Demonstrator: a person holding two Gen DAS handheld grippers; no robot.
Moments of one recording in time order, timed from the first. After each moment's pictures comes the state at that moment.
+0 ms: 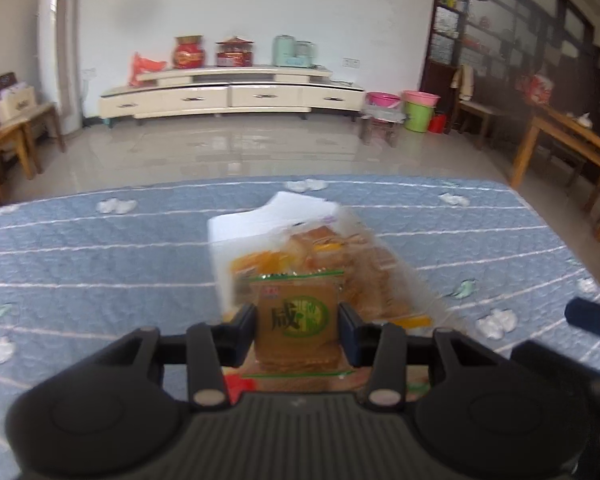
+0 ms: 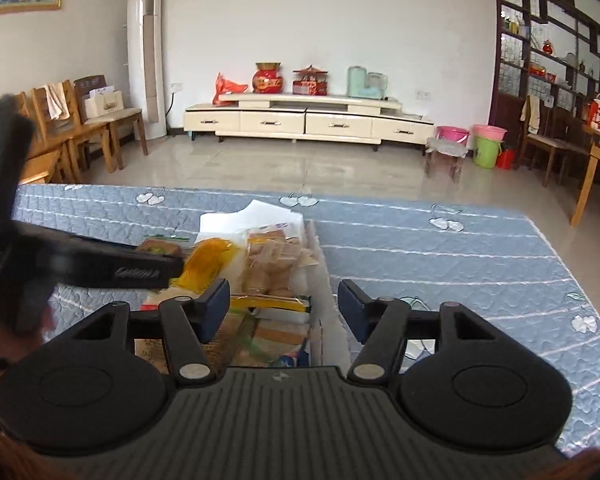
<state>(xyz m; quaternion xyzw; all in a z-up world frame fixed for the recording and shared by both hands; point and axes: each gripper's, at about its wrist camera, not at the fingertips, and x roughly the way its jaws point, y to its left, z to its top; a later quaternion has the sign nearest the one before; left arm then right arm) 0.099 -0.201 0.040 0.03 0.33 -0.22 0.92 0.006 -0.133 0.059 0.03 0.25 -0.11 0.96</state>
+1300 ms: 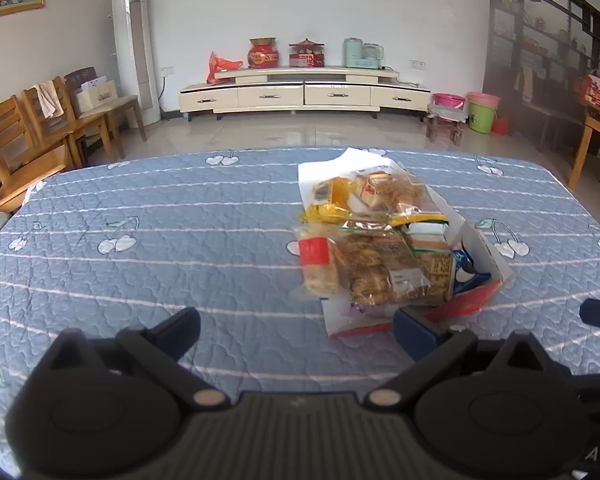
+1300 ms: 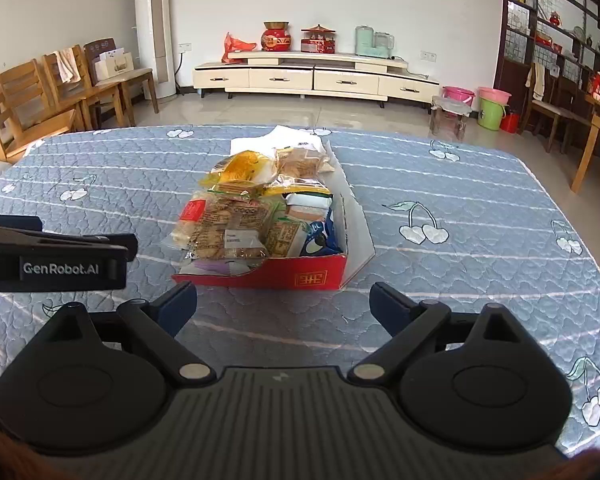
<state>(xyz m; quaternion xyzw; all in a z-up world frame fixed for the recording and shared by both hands) -0.058 -0.144 0.042 0.05 0.33 -0.10 0.94 -0.060 -0.108 0.041 0.03 0.32 -0.09 0.94</state>
